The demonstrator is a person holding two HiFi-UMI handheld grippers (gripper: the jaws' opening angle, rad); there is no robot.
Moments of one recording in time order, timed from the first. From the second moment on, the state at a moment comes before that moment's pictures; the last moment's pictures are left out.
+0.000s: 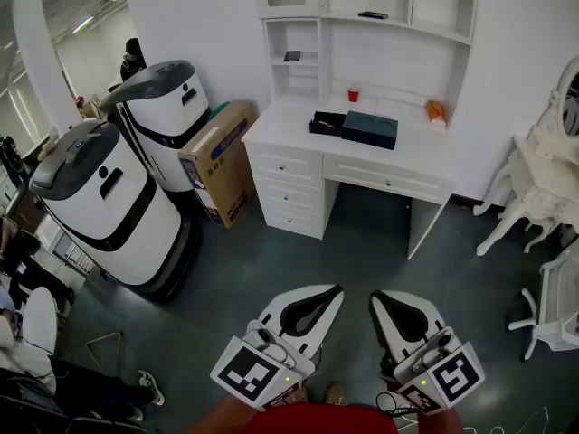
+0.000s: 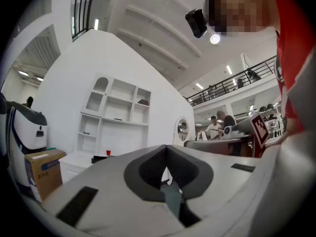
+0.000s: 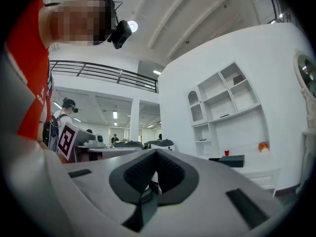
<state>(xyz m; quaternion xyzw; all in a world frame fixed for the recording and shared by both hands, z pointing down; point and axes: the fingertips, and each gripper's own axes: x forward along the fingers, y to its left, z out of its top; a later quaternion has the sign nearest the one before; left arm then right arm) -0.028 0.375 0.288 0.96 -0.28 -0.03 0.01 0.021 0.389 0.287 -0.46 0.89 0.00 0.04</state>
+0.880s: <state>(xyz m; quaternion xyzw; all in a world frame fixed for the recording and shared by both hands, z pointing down) -0.031 0.375 0.286 0.96 -0.29 -0.04 -0.01 0.025 0.389 0.279 -0.46 0.88 -0.02 0.09</state>
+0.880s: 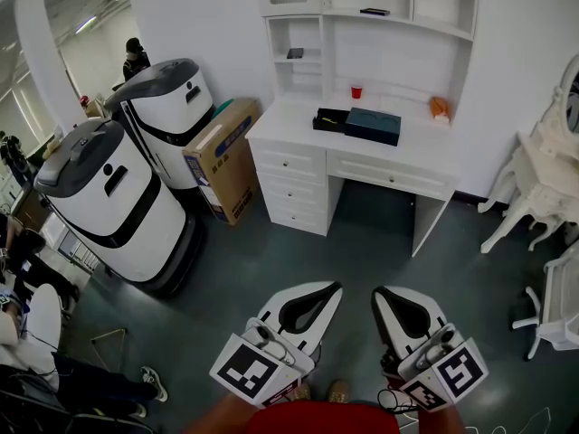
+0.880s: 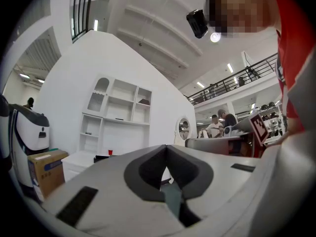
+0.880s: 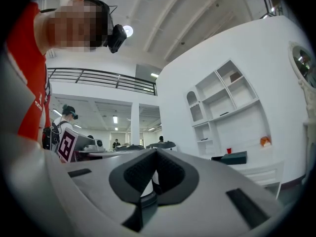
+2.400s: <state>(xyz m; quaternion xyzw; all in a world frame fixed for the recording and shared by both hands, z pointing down) -0.012 0.140 0.283 0.94 -0.33 -0.04 -0.04 0.052 0.164 0.278 -0.43 0.90 0.00 0.07</state>
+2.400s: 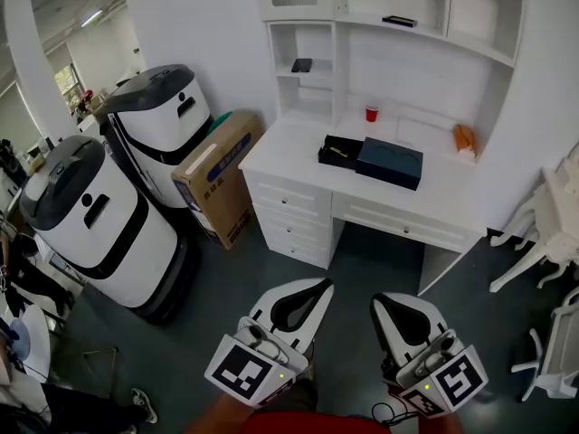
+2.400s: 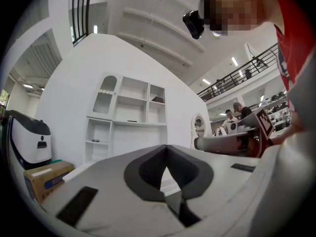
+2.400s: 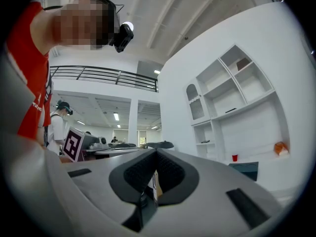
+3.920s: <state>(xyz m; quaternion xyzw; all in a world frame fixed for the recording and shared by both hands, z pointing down) 0.005 -0.292 0.299 0.94 -0.34 -0.03 -0.04 0.068 -0.275 0.292 -0.41 0.91 0.01 0.04</state>
